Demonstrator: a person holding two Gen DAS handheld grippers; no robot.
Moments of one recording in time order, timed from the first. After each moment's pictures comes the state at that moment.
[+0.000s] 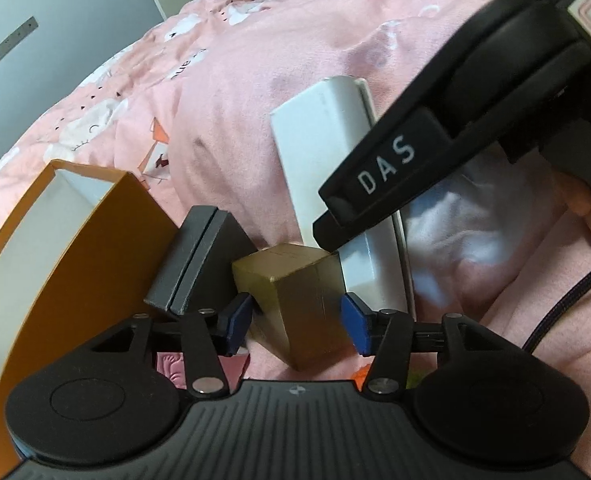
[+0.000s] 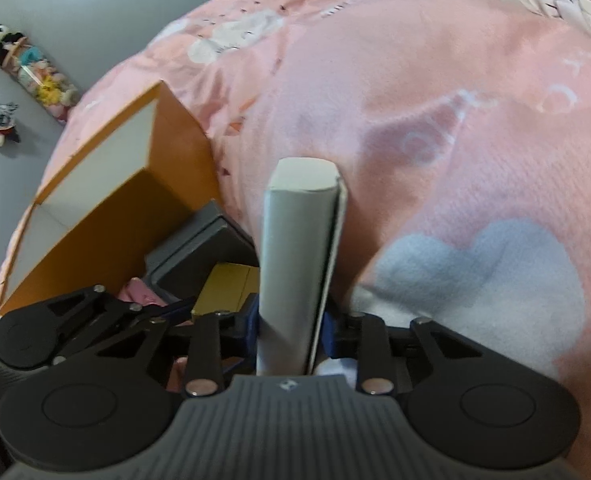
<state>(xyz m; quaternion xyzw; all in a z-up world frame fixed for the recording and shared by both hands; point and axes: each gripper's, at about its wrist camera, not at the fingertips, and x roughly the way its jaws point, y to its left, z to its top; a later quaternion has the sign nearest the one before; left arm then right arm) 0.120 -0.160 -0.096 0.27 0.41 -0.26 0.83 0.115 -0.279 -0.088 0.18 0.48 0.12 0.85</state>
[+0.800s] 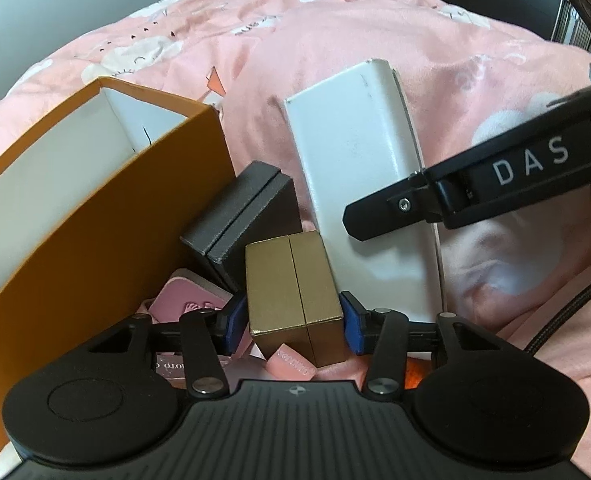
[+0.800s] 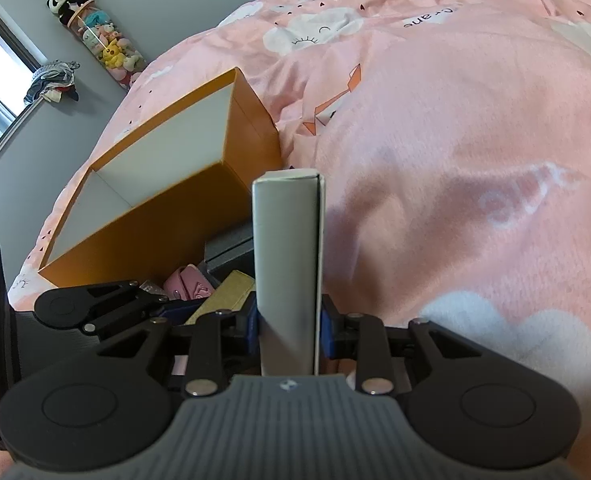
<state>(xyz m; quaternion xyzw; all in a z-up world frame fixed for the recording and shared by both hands) 0.158 -0.114 -0.086 0.15 0.46 -0.21 0.85 0.129 -0.266 -0.079 0.14 0.47 0.22 0.84</state>
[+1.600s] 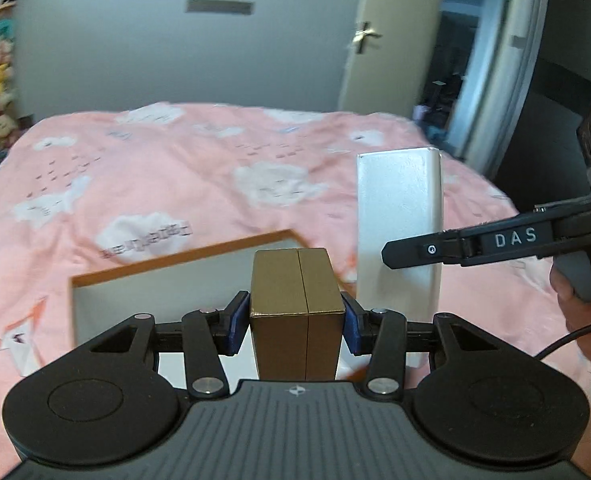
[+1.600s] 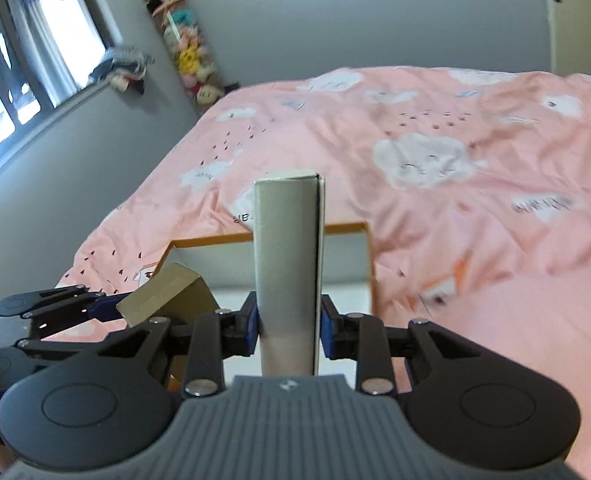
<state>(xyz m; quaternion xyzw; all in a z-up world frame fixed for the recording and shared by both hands) 0.165 0.033 0.056 -0.04 0.34 -0.10 0.93 0.207 -0.162 0.065 0.03 0.39 0.30 0.87</state>
